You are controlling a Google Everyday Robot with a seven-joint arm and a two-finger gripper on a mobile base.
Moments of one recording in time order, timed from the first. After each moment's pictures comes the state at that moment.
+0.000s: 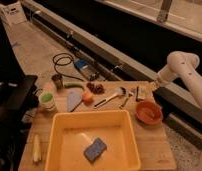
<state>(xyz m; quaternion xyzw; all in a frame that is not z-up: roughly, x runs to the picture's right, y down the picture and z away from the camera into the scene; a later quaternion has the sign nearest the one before) 0.319 0.004 0.837 -0.24 0.00 0.49 0.84</state>
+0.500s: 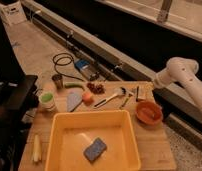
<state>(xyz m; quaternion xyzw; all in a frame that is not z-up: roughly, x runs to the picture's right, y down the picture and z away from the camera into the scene) 0.304 0.001 0.852 -0.21 -0.02 0.53 0.82</state>
